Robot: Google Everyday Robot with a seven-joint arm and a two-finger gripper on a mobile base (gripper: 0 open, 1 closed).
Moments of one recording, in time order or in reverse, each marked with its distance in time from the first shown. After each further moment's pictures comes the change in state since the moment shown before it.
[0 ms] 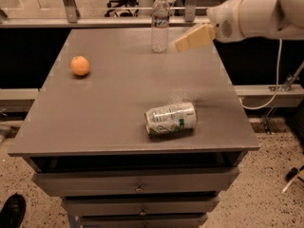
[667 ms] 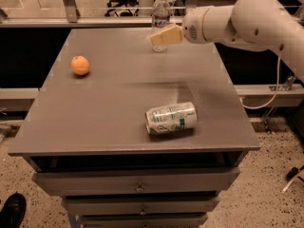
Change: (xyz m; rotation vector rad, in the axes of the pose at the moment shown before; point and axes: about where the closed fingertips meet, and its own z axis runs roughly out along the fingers) arm -0.013 -0.027 0.078 0.098 -0.127 0.033
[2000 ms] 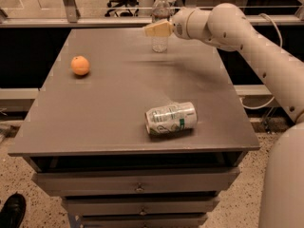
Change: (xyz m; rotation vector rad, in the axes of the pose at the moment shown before) arm 0.006 -0.064 0.092 0.078 -0.093 0.045
